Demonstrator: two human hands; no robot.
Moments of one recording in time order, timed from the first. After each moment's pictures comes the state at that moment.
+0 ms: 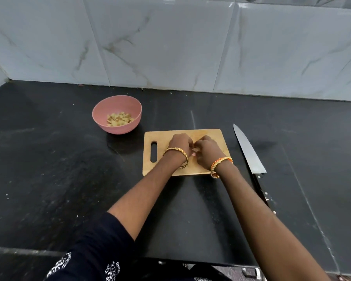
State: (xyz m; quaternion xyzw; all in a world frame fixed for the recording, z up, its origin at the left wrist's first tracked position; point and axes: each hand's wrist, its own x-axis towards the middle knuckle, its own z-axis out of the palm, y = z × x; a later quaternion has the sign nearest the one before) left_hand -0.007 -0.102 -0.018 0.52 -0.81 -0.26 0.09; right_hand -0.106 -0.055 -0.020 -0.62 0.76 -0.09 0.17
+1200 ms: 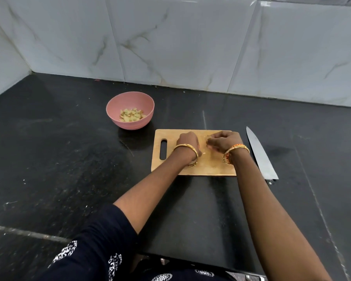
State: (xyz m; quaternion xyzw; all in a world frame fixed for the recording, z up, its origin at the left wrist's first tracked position) left_hand -0.008 -0.100 -0.014 0.59 -0.74 -0.30 0.11; right_hand -0.127 -0.073 -0.007 -0.32 0.76 -0.39 0.41
